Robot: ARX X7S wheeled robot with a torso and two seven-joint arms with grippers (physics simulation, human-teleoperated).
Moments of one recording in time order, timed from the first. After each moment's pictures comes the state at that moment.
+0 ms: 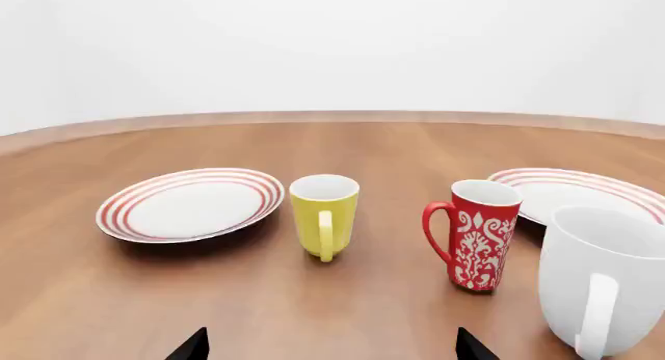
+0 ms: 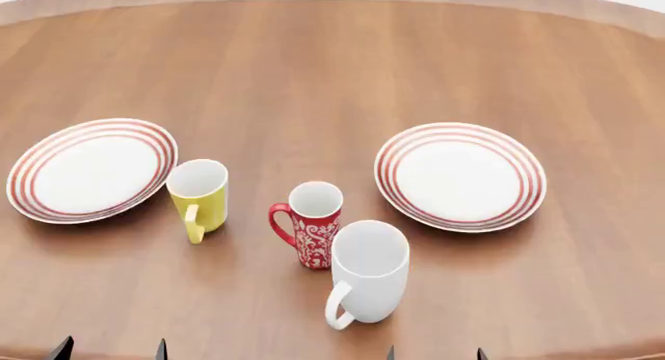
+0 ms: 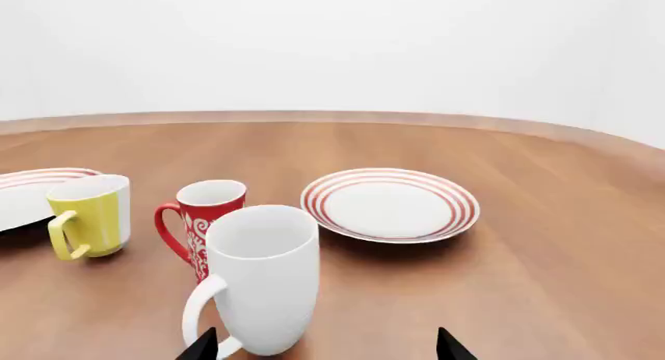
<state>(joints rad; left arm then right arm) 0.00 0.00 0.00 0.00 0.00 0.00 0.00 0.00 0.00 0.00 0.00 0.00 0.00 0.00</state>
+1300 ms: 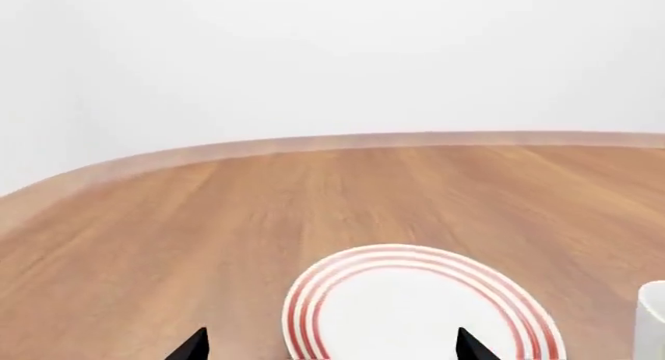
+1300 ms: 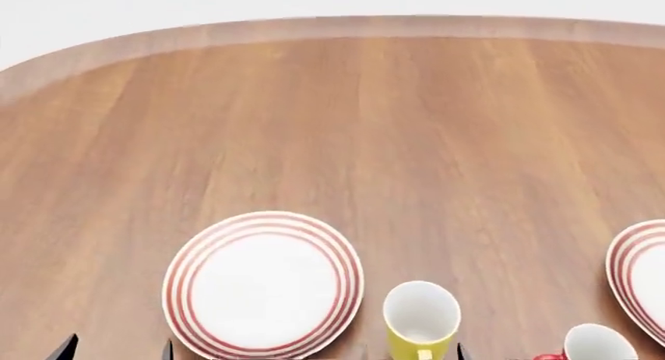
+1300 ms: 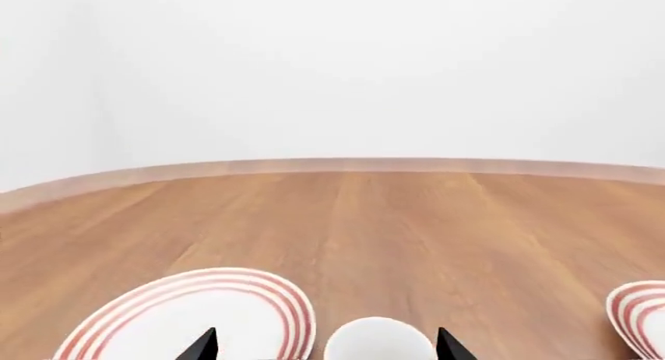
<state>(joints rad) 0.02 -0.10 0.14 0.07 -0.08 -0.01 -0.12 -0.09 0.11 -0.15 -0.25 0.10 0.06 0.10</state>
